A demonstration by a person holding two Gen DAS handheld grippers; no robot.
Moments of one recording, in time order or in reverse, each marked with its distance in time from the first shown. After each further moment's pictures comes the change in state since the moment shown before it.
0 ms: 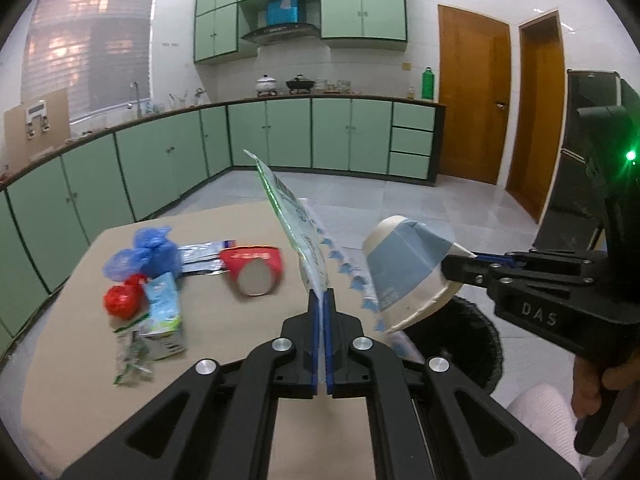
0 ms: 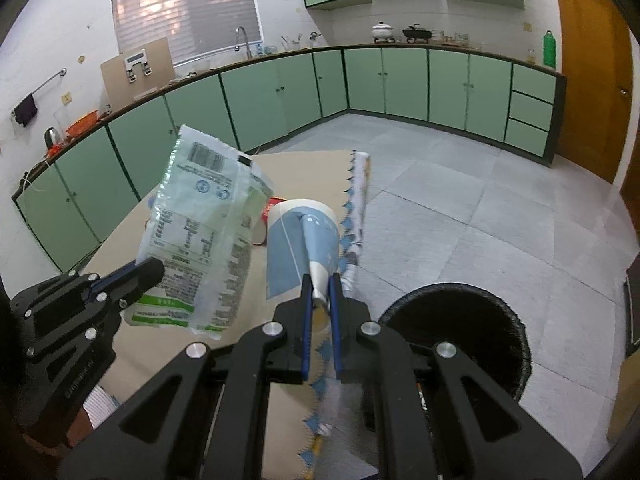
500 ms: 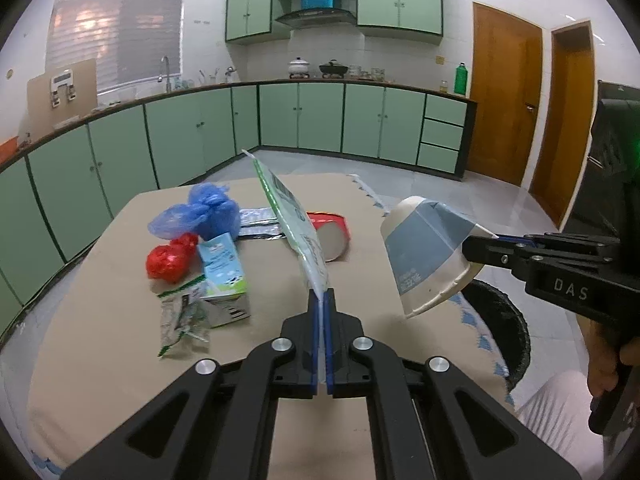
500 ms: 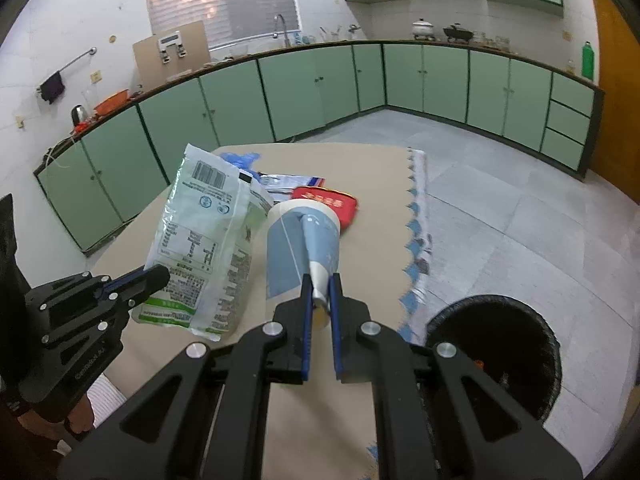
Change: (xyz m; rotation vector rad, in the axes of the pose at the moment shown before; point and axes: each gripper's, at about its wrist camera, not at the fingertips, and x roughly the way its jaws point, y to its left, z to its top) left arm -0.002 0.074 -0.031 -0.073 0.050 0.074; right arm 0.034 0.047 0.007 -0.076 0.029 0.102
